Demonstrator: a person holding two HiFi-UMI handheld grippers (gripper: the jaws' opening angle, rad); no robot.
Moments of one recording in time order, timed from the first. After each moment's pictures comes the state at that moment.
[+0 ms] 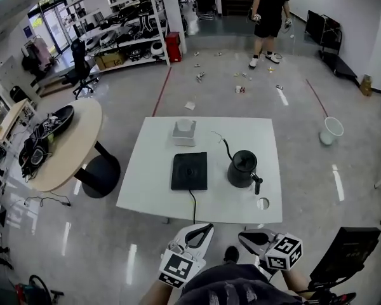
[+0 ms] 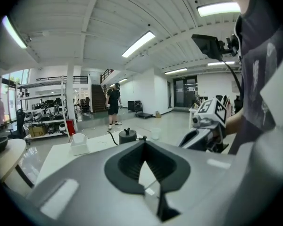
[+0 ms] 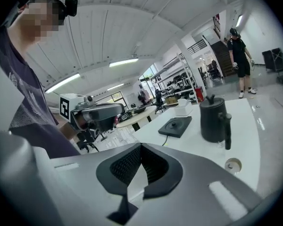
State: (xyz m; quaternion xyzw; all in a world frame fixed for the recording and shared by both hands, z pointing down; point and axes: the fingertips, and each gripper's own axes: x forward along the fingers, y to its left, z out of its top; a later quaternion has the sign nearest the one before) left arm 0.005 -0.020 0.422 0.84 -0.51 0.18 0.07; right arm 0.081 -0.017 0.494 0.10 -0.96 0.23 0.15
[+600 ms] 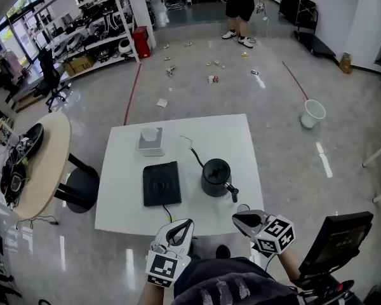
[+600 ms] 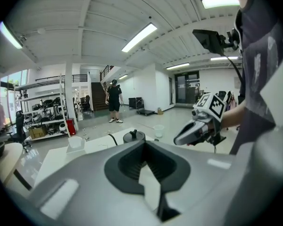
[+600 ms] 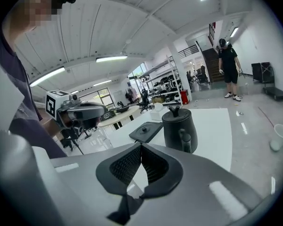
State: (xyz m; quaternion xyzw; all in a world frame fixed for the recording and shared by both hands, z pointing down) left arm -0.004 -0.126 0.452 0.82 -0.52 0.21 0.07; right arm 0.105 -0.160 0.529 0.17 -0.94 0.21 0.19
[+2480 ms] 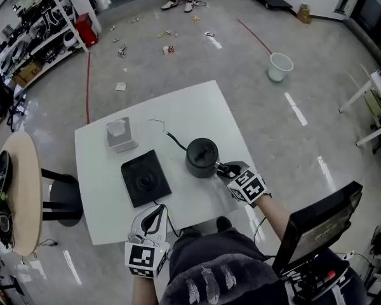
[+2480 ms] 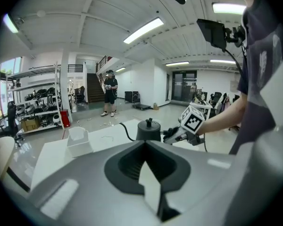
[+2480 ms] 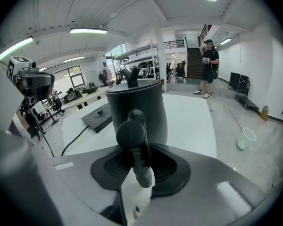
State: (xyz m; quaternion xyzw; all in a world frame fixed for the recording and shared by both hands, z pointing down) left arm -0.077 -0.165 0.477 0.84 -0.48 0.22 0.12; right arm 0.094 -0.272 0.637 0.33 -0.87 0.19 0.33
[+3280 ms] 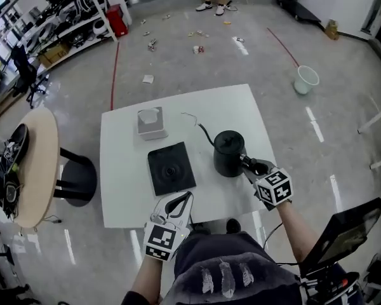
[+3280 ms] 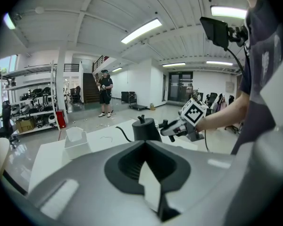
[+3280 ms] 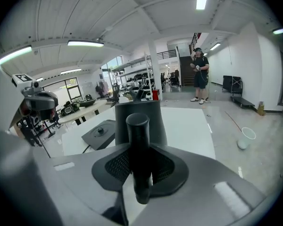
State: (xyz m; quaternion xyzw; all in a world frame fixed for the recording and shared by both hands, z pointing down) left arm -0.017 -0.174 0.454 0.86 -0.45 0.22 0.11; right arm 0.152 -0.281 0.565 0.36 -0.87 0.19 0.26
